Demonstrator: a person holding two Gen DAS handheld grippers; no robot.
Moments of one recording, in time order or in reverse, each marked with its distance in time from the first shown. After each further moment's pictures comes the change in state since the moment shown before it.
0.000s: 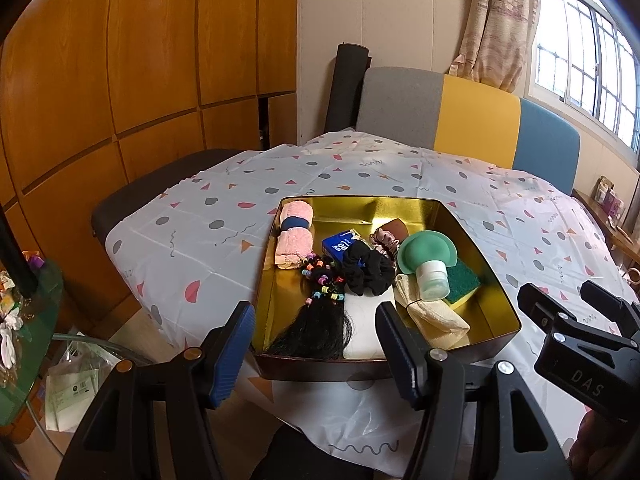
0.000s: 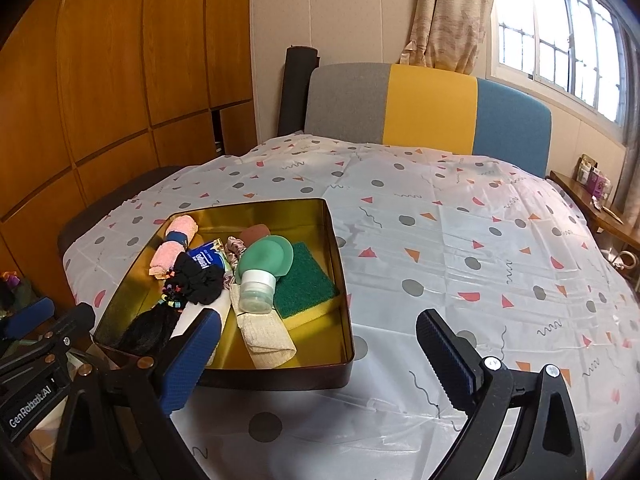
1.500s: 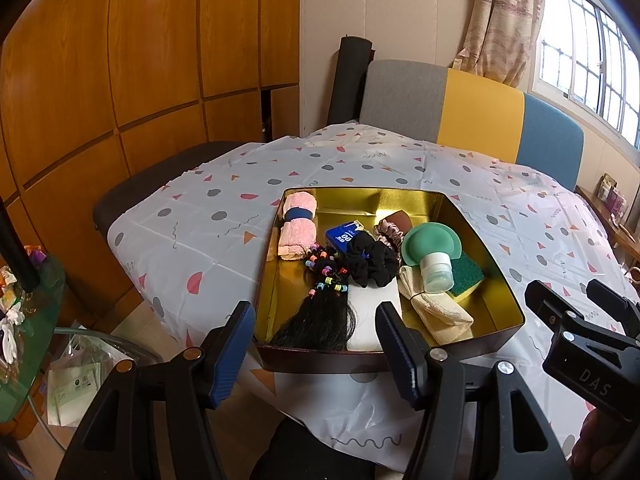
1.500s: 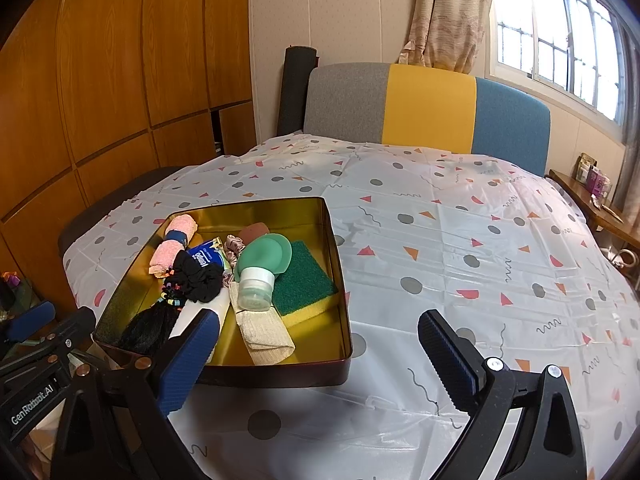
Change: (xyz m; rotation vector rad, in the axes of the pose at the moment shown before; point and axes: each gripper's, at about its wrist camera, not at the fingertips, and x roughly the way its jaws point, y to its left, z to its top) left arm 0.003 0.002 -0.002 -0.002 0.032 0.006; right arm -0.002 0.001 -0.002 0.001 -0.003 -0.007
